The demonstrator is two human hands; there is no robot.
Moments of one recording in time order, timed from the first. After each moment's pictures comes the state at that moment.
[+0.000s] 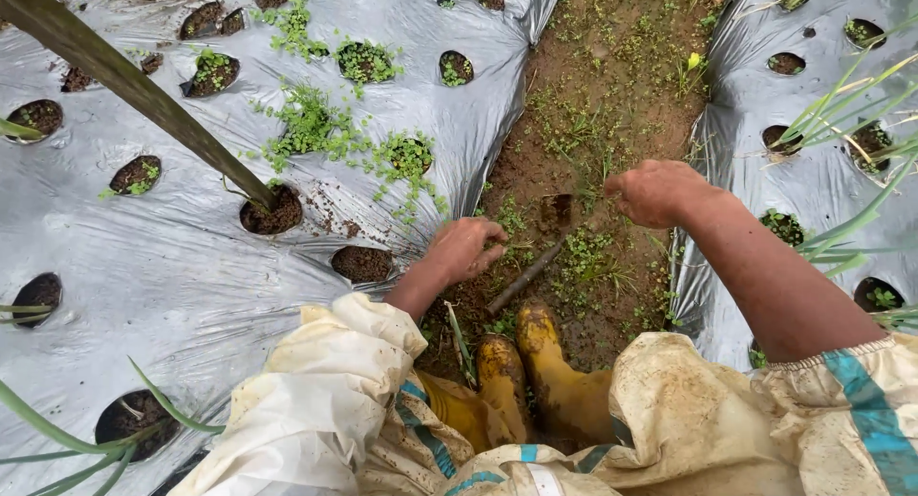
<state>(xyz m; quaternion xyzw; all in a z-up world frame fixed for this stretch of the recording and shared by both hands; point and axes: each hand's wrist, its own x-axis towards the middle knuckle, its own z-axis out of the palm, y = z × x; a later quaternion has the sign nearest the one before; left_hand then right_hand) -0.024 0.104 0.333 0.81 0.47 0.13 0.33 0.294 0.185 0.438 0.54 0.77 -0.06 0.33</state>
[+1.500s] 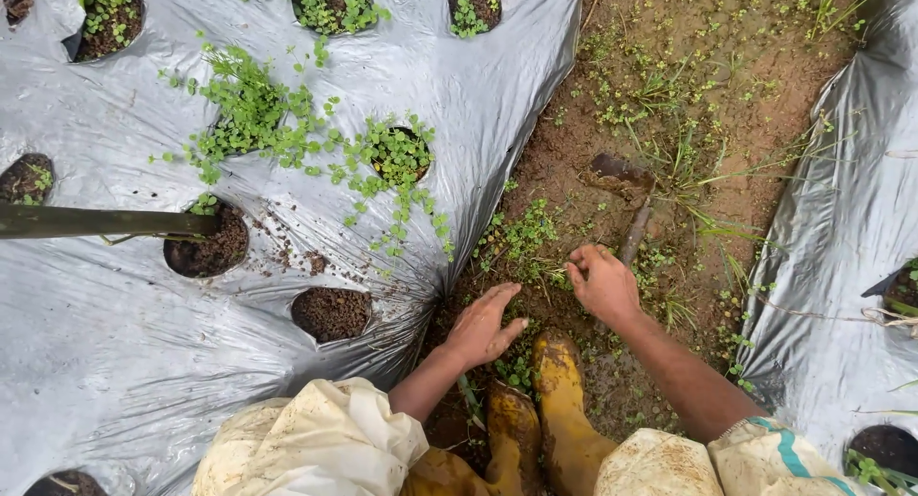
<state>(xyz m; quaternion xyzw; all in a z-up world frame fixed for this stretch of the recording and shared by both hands) 0.018 0.136 0.162 0.62 0.53 0.12 0.56 0.276 0.199 0.102 0.67 0.70 -0.26 -0.01</state>
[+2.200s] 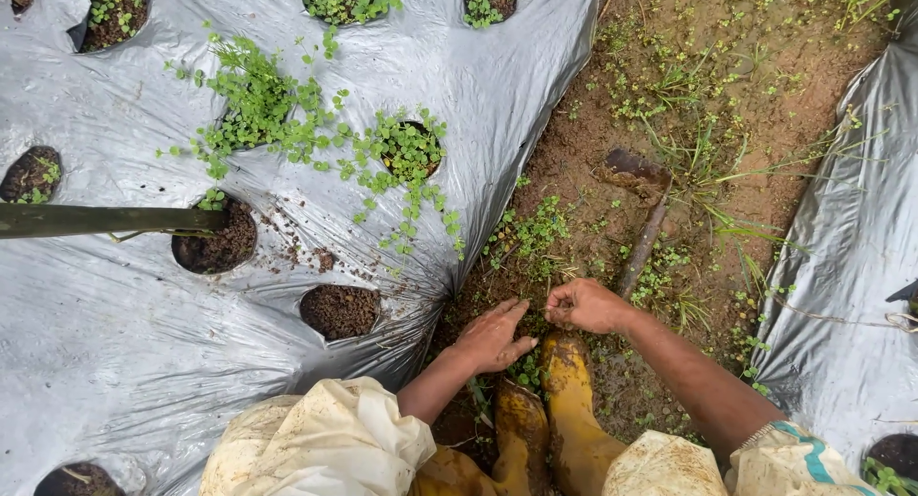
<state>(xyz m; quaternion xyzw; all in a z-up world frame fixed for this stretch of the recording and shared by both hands) 0.014 0.125 0.141 0.66 0.48 0.03 0.58 0.259 0.204 0.097 0.52 0.63 -0.56 0.13</state>
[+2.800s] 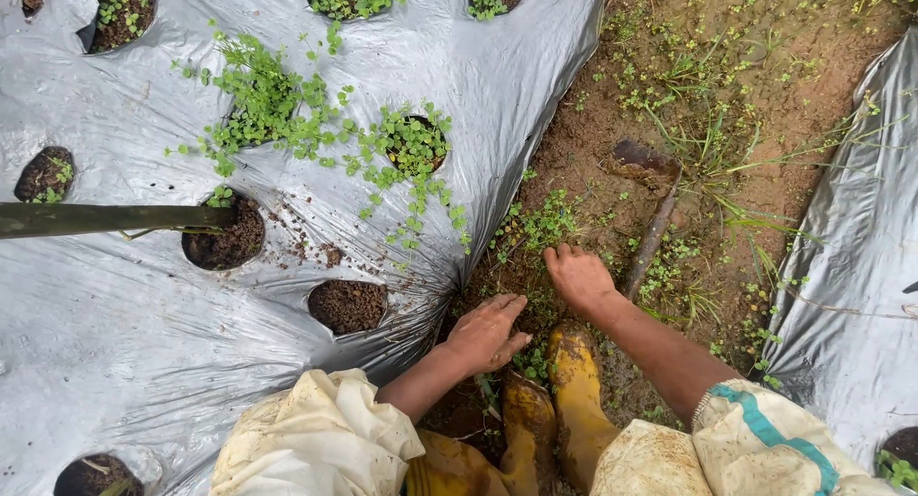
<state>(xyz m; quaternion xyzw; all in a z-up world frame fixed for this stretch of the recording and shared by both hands) 0.000 0.121 0.139 0.72 0.49 0.00 0.50 0.242 0.199 0.011 0.43 0.89 -0.04 0.16</state>
